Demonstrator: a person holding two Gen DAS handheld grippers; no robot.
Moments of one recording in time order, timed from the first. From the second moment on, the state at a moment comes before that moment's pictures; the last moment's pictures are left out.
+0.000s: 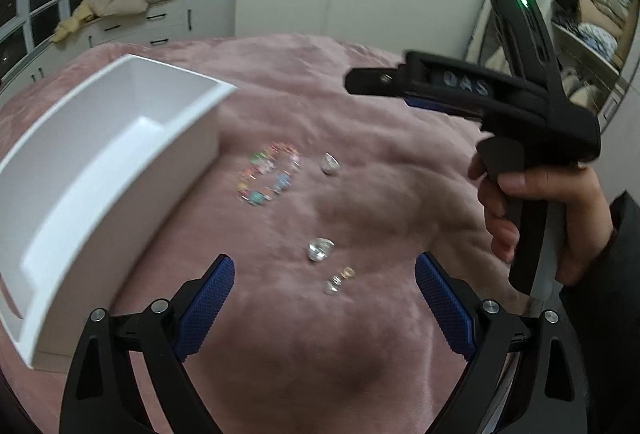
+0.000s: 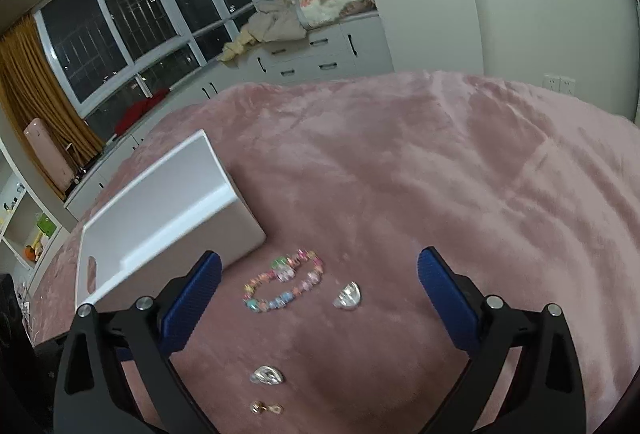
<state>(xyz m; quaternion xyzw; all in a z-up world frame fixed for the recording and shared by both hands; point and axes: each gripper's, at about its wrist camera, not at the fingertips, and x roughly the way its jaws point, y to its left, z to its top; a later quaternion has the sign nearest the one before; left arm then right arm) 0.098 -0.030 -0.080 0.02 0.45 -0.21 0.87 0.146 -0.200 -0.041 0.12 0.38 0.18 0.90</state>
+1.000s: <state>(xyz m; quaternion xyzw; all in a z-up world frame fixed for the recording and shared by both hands) 0.113 -0.067 -0.158 0.04 0.50 -0.17 0.85 0.177 -0.190 -0.131 0.11 0.48 0.16 0.85</state>
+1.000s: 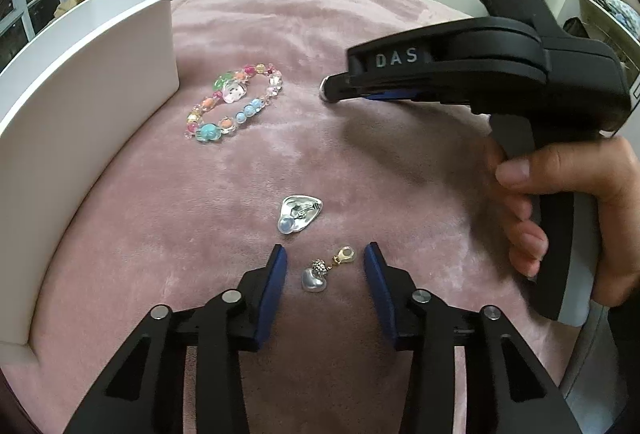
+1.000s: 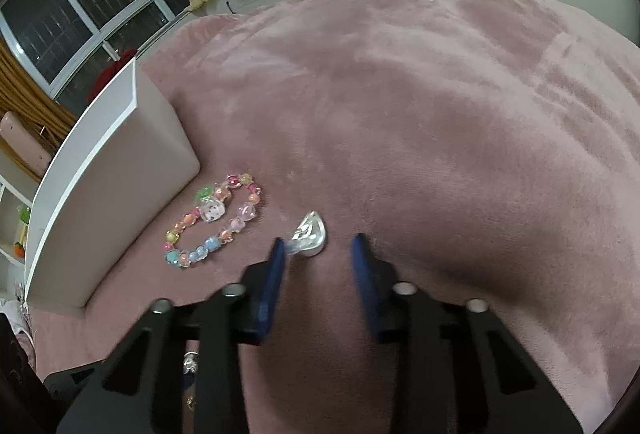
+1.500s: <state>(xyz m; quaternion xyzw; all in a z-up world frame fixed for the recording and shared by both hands) 0.109 -0.079 -0.154 0.06 0.50 -0.16 0.85 0.167 -0.205 -0.115 0.17 0.47 0.18 0.85</state>
